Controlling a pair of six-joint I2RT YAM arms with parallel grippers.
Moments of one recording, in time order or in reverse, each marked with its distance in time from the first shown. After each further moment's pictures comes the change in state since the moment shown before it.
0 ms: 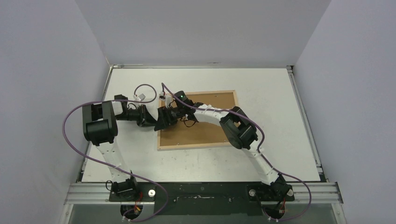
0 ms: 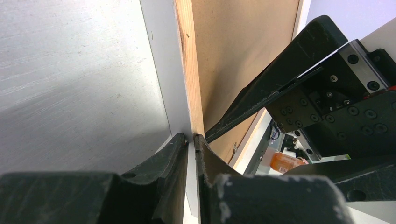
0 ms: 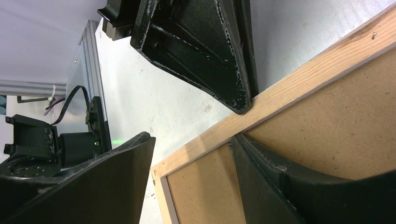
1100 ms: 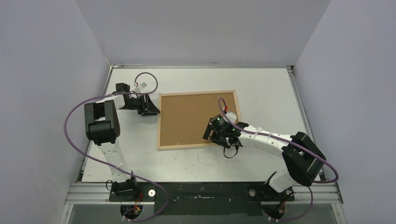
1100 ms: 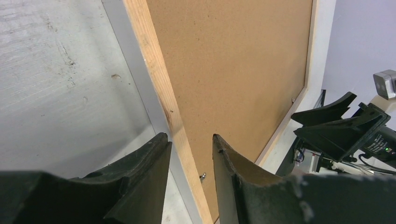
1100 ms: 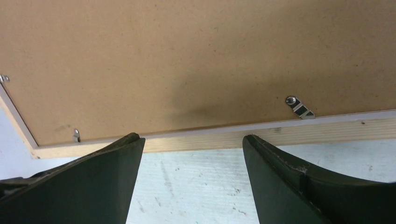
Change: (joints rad) left arm -0.050 -0.008 0.151 0.056 -0.097 -0.079; right arm -0.002 -0.913 -0.932 -0.413 0.972 0.599
